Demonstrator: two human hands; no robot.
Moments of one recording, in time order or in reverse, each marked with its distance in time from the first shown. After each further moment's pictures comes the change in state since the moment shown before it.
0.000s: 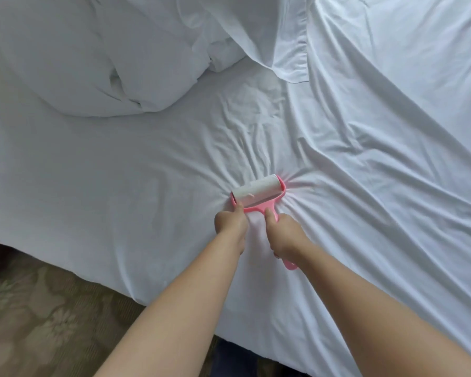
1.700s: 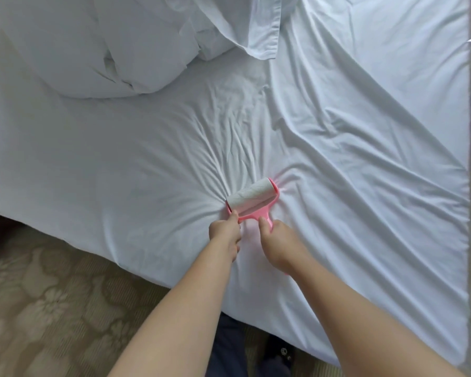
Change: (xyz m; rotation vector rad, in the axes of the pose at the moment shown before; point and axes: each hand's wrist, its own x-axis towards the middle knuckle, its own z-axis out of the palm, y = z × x) left_hand -0.037 -0.068 0.015 -0.079 -0.037 -0.093; right_hand -0.045 0.073 -0.004 -0.156 0.060 -0.115
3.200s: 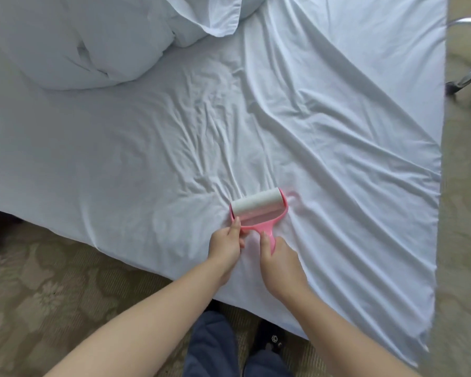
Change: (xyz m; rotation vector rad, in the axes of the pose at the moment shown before) left_hand -0.055 -0.070 0.020 0.256 -0.107 0.300; right_hand -0.053 0.080 0.011 0.169 0.110 0.009
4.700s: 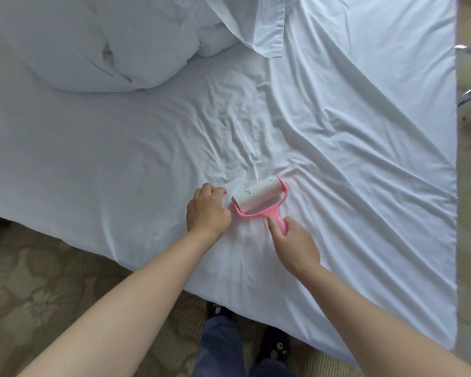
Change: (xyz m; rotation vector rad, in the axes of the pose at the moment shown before) left_hand 0.076 0.056 -0.095 0.936 0.190 0.545; right_hand 0.038 -0.068 0.006 -0.132 0.091 -0.040
